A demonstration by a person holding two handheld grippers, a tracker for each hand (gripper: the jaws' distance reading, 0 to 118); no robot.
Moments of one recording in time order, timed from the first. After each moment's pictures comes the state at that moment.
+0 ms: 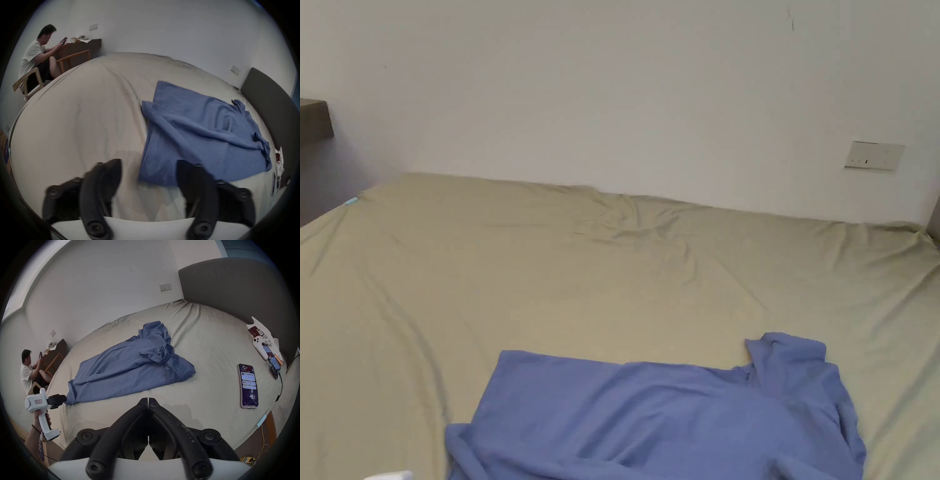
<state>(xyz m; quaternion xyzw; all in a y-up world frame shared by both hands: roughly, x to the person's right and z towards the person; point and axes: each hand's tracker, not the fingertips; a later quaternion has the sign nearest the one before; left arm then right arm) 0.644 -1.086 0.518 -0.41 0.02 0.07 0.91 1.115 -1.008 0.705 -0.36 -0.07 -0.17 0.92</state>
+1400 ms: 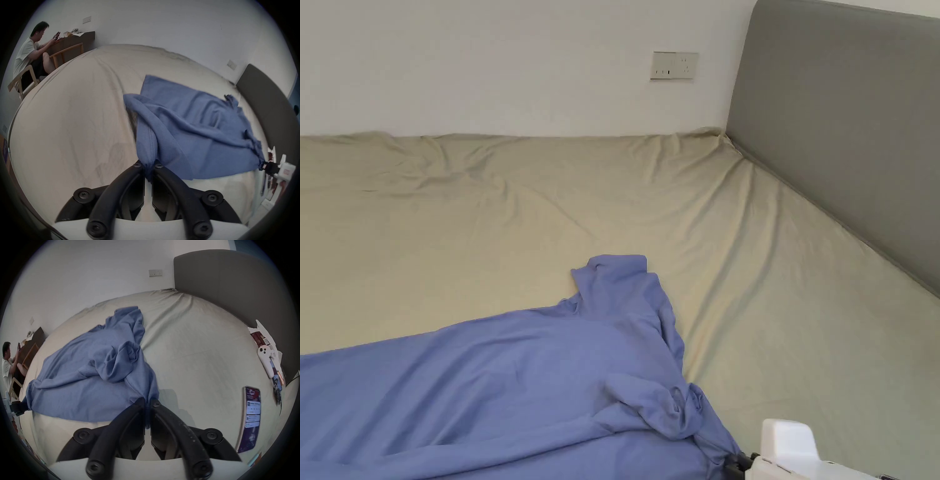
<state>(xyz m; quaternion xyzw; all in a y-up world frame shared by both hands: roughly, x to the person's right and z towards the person) 0.669 -1.036 0.538 -0.43 -0.01 0.10 0.90 1.192 -1.068 0.599 -0.41 -0.13 -0.11 0.89</state>
